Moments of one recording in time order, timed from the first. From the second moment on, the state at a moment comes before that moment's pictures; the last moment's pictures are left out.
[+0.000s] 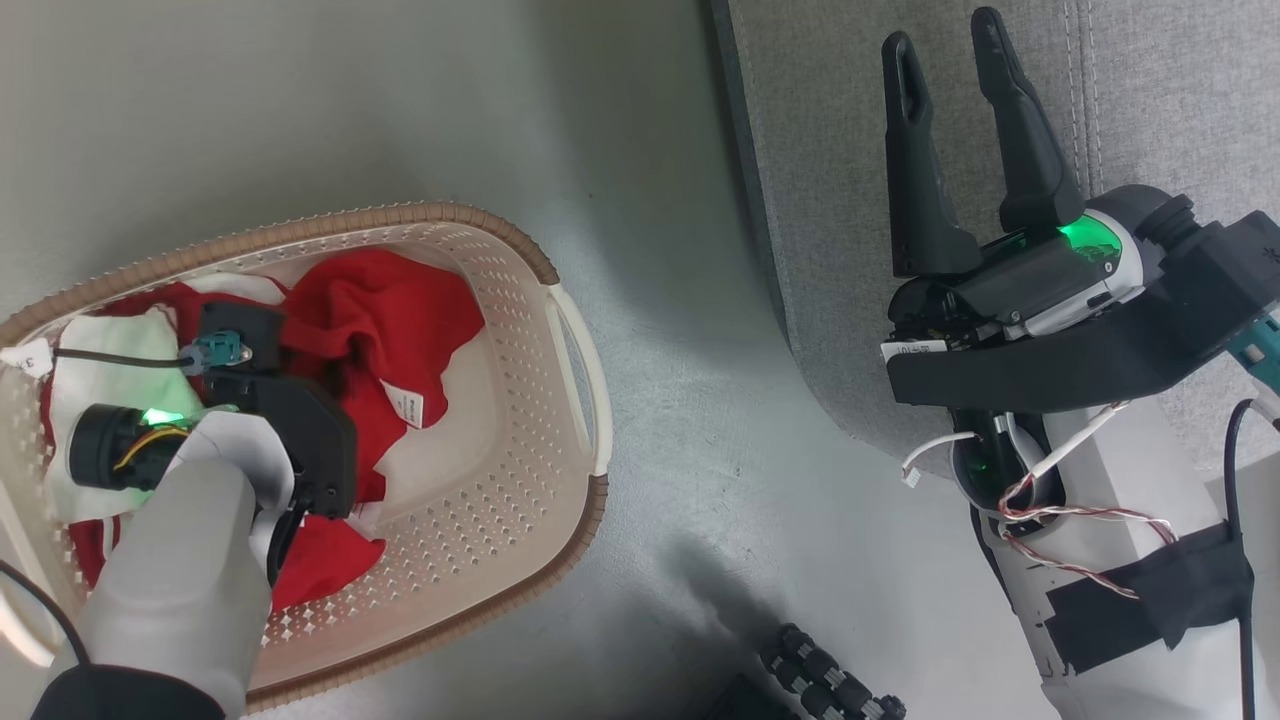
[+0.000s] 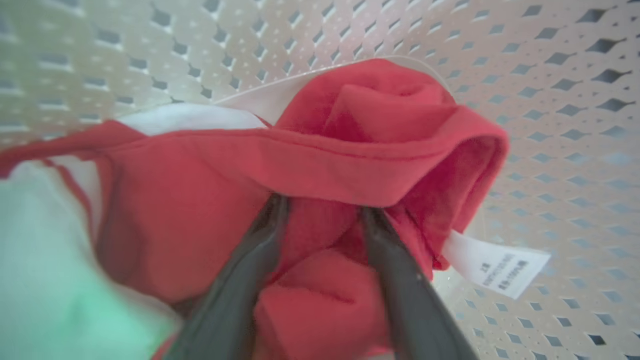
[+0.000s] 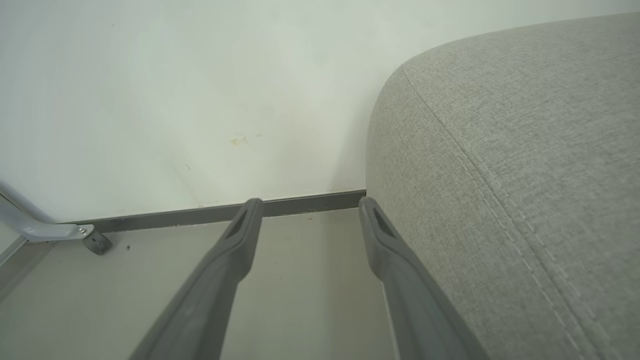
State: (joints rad) left arm -0.90 0.19 -0.36 1.09 -0.35 -0.10 0.03; right arm -0.73 -0.06 0.29 0.12 0.42 0.12 -0.26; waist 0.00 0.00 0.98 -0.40
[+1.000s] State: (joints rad) left arm -0.73 0.11 -0.54 0.94 -0.38 -0.12 -0.24; right arm -0.67 -0.12 0.20 0.24 0.42 0.12 -0.26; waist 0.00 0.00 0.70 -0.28
